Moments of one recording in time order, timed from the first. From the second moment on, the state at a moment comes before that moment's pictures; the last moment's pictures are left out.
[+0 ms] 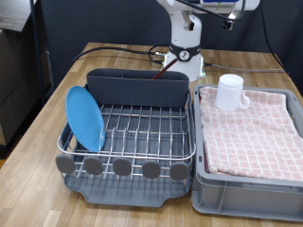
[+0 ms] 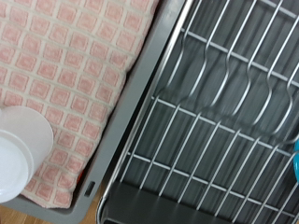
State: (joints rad) arm 0.31 -0.24 -0.18 -2.20 -0.18 1.97 0.53
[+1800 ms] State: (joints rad) arm 0.38 -0.11 0.07 -2.16 -0.11 1.81 0.64
